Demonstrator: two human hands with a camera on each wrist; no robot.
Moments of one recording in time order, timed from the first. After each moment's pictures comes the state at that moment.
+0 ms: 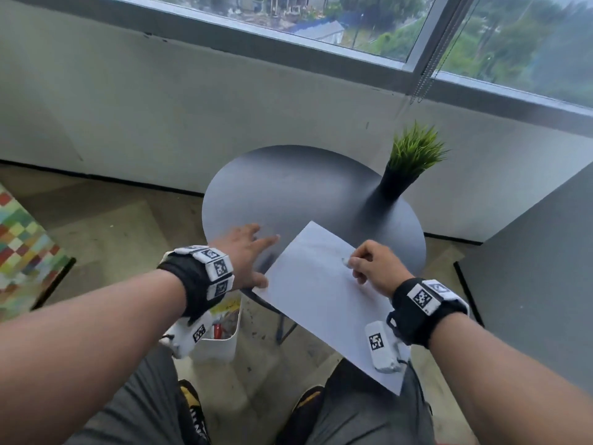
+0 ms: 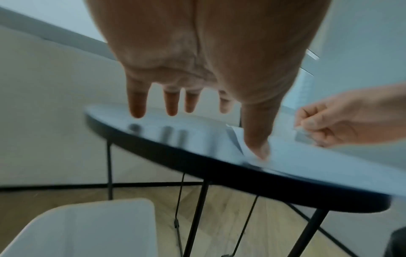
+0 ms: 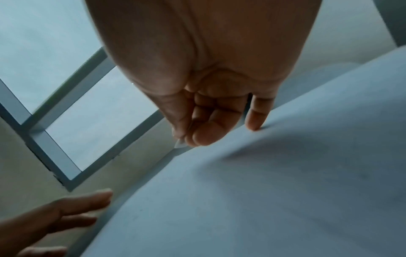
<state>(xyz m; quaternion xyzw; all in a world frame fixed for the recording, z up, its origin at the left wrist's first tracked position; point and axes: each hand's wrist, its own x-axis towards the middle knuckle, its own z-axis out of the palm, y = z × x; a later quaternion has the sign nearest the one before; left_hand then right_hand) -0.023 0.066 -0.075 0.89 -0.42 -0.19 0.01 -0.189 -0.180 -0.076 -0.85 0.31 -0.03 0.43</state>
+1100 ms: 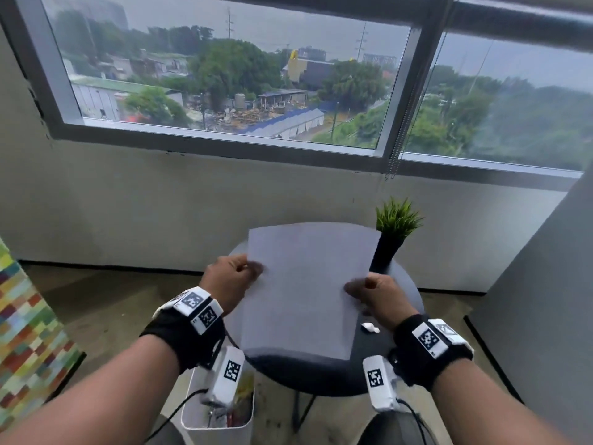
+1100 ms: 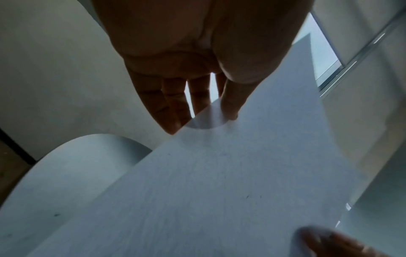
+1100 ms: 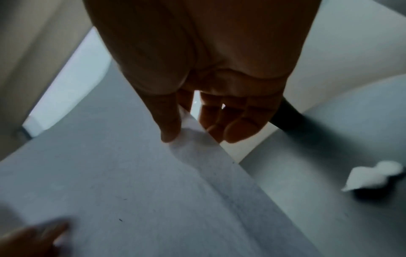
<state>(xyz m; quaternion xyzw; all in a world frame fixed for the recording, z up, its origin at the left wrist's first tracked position) 0.011 0.088 0.006 0.79 -0.24 -0.15 0.54 -0.172 -0.152 0.007 -0.78 0.29 -0.15 0.53</state>
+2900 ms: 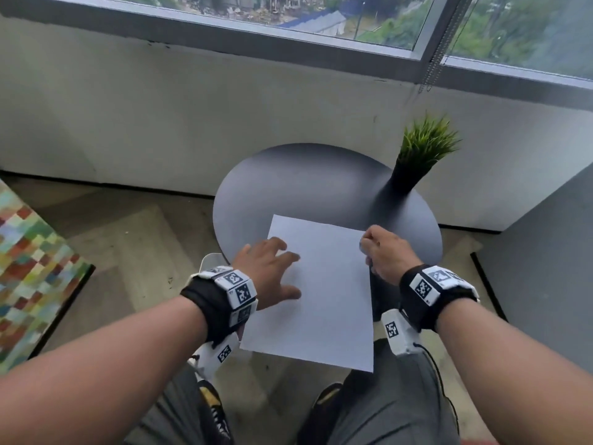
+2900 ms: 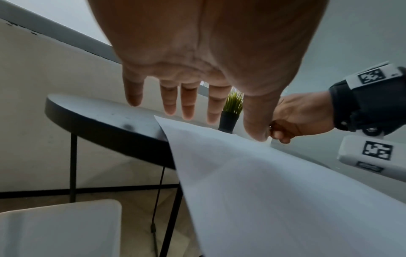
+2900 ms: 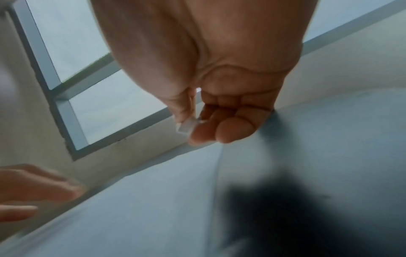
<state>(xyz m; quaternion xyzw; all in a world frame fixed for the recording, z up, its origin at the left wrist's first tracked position) -0.045 0.060 -0.086 0.87 -0.46 -0.16 0.03 -0.169 -0.178 -0.068 -0.87 0.35 -0.03 0.35</state>
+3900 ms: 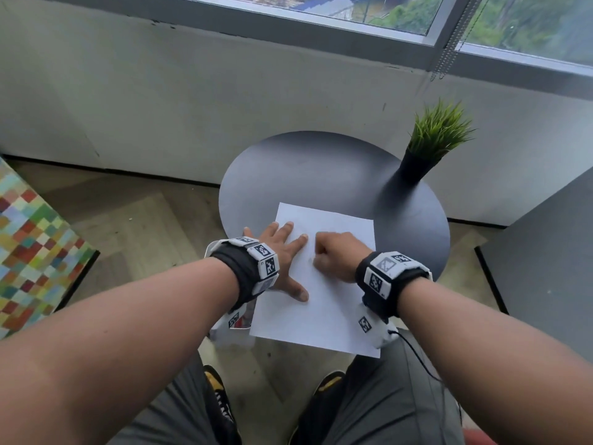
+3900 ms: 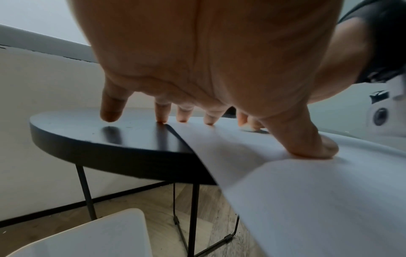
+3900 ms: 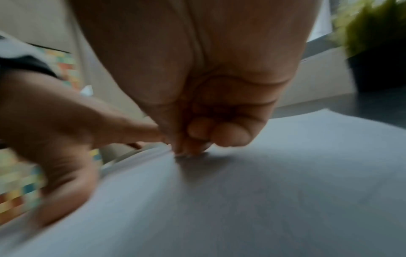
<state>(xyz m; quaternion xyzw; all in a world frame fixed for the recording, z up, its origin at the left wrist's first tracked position) -0.034 0.043 -0.092 0.86 -0.44 -0.24 -0.07 -0.127 -0.105 -0.071 -0.97 0.14 0.14 0.16</state>
